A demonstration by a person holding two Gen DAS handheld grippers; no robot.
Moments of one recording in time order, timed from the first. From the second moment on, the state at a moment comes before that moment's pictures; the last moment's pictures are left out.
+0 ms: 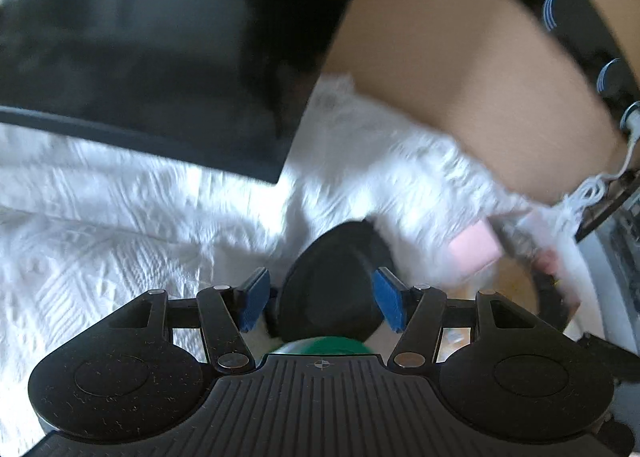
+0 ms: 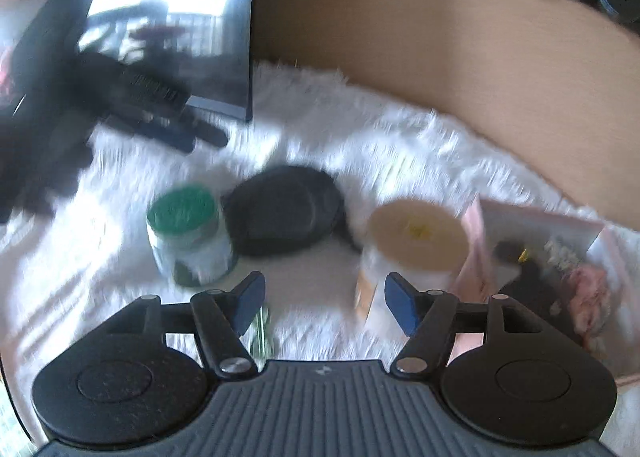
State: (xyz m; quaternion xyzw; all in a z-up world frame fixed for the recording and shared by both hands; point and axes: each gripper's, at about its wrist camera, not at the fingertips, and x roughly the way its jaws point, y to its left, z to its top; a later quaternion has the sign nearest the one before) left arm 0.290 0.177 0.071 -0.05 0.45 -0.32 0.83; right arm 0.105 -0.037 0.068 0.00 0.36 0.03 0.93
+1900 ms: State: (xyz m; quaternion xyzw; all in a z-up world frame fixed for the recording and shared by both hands) left arm 0.293 0.017 0.027 0.22 0.54 -0.39 0.71; right arm 0.093 -0.026 -0.026 0.01 0.37 0.04 0.93
